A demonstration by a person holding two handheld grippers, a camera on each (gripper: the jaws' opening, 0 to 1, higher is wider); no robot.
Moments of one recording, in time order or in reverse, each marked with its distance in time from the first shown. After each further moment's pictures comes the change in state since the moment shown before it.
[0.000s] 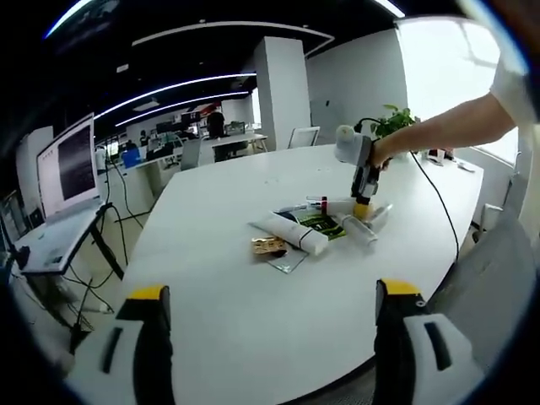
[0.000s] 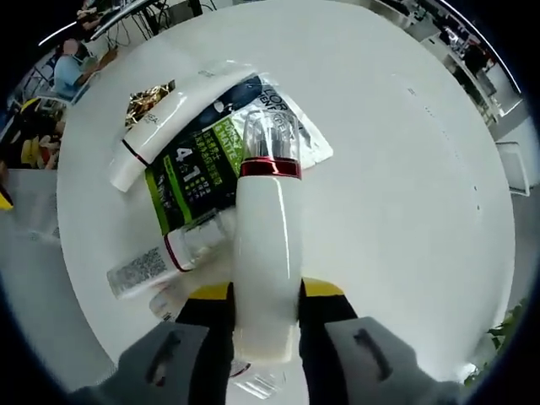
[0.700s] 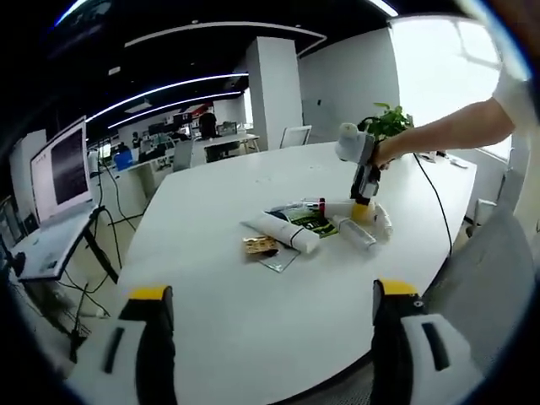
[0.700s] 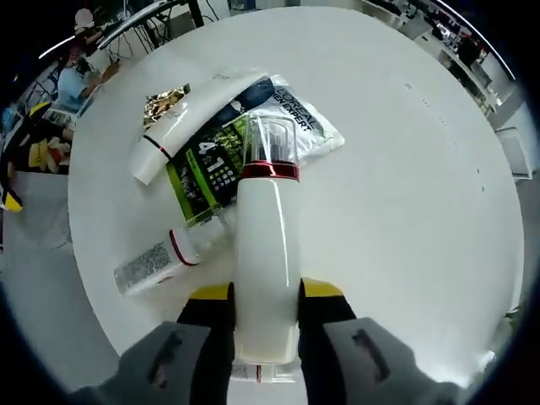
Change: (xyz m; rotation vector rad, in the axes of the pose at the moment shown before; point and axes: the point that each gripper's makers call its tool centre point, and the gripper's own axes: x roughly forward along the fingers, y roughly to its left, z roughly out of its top) left arm 0.001 -0.012 -0.007 0.053 0.037 -0.070; right arm -0.005 0.025 -0.014 0.075 -0.077 0.077
